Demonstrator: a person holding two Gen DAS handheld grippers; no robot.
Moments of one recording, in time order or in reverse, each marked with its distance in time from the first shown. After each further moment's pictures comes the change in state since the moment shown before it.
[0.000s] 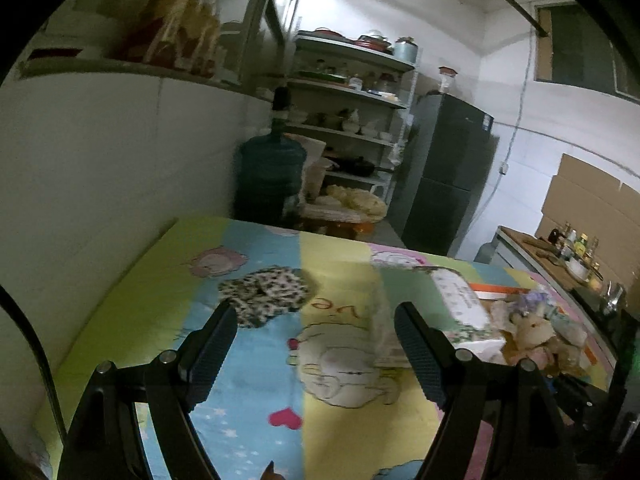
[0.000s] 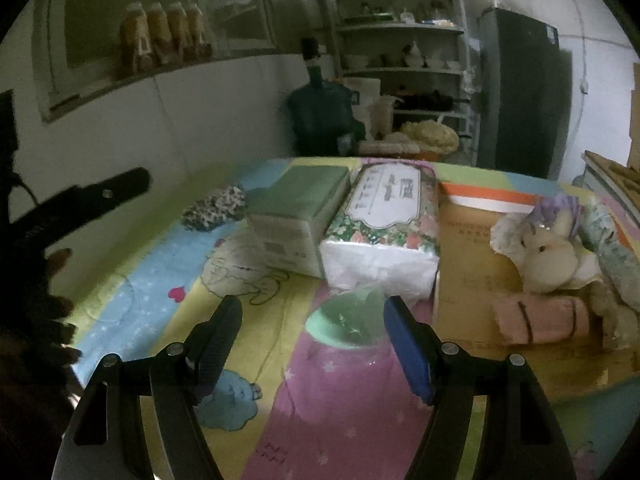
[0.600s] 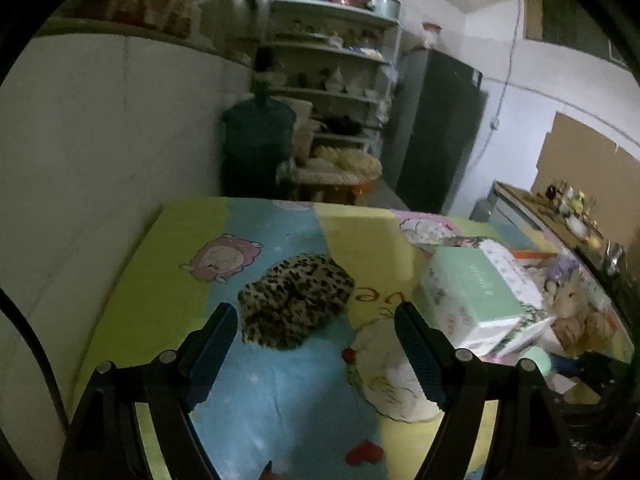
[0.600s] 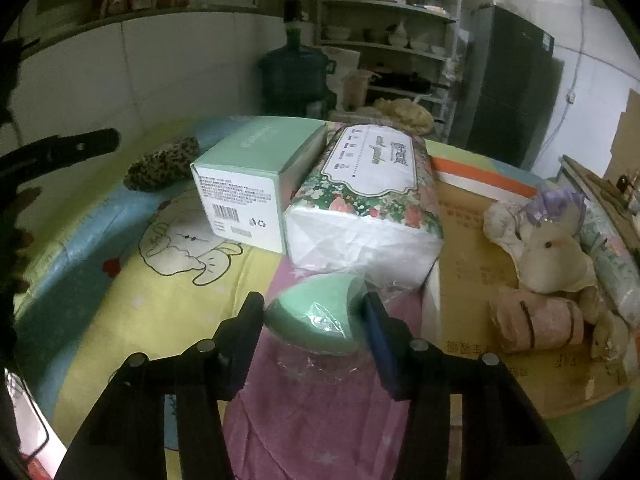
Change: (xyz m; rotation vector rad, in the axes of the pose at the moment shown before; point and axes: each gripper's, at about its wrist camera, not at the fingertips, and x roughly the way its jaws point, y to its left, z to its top) left arm 0.071 0.050 0.021 0.115 0.164 -0.062; right arm 0.049 0.000 -0.006 -0.069 0.105 -0.161
